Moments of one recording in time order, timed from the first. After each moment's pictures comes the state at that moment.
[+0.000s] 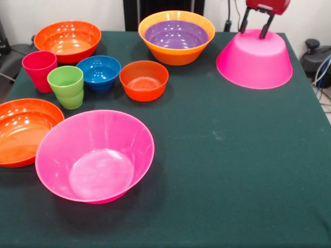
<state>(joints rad) 0.54 -0.55 -0.29 2.13 0.28 -0.09 2.13</state>
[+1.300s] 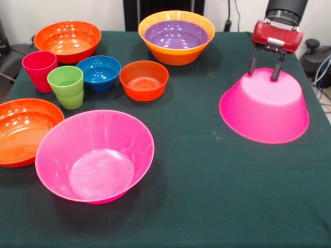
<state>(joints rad) 0.67 -0.25 -0.42 1.92 0.60 -0.61 2.13</state>
